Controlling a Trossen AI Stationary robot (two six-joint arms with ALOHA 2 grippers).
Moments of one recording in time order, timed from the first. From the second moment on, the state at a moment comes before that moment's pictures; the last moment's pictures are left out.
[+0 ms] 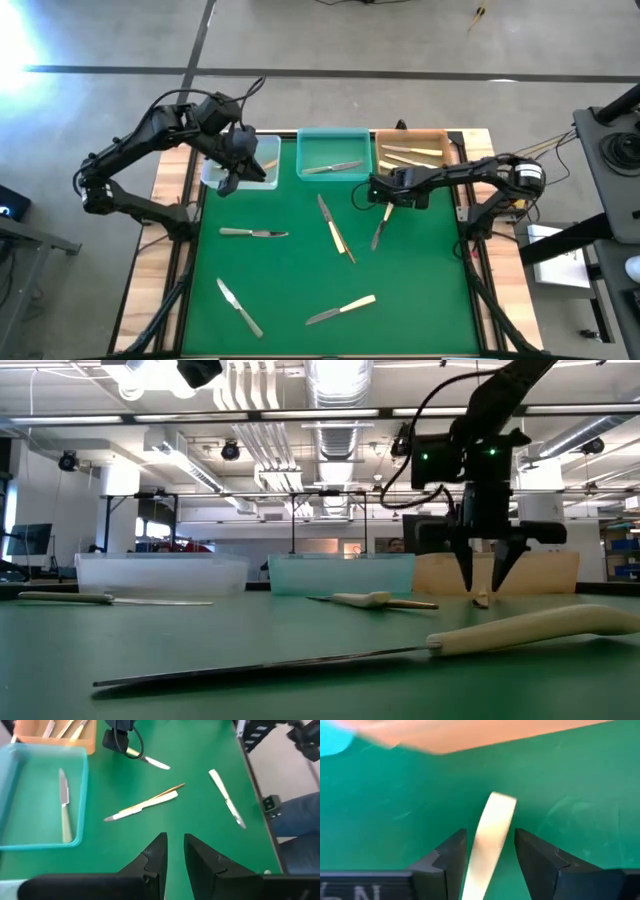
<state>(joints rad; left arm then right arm) 0.41 1.26 1.60 -1.24 0.45 0.28 -0.27 1.59 0.85 -0.72 0.22 1.44</state>
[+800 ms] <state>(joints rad) 0.41 1.26 1.60 -1.26 0.38 0.24 -0.26 1.46 0.86 -0.74 0.11 1.20</state>
